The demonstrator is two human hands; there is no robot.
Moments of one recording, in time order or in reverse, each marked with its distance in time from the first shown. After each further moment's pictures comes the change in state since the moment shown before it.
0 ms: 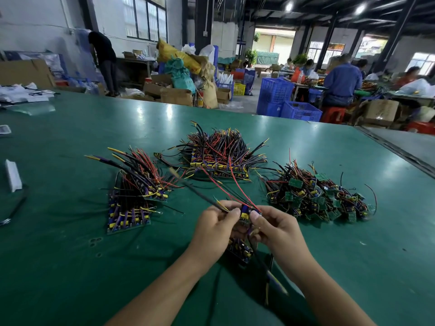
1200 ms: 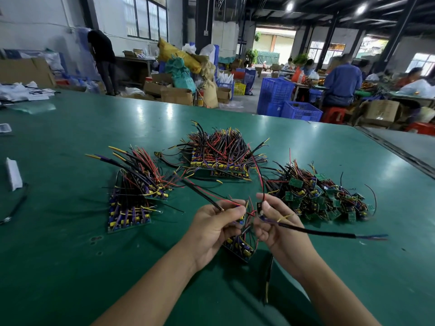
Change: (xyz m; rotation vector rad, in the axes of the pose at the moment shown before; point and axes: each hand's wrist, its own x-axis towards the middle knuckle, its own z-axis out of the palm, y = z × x) left_hand 0.003 0.009 -0.007 -0.402 -0.127 -0.228; right_hand 0.003 -0.015 0.003 0.425 -0.014 0.130
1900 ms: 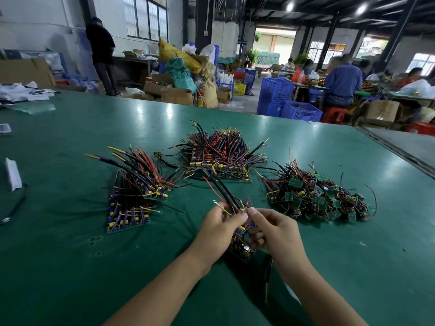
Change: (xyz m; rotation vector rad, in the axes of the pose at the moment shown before) left_hand -0.002 -0.010 0.006 0.383 0.068 0.095; right_hand -0.005 0.010 0.005 -0.375 0.195 -0.011
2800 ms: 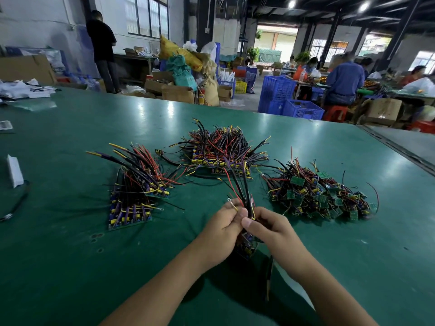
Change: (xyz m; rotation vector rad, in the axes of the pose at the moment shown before) left_hand 0.001 -0.004 -0.009 0.376 -0.199 0.173; right_hand -0.008 -0.014 -0.003 -0.249 -0.333 -0.173
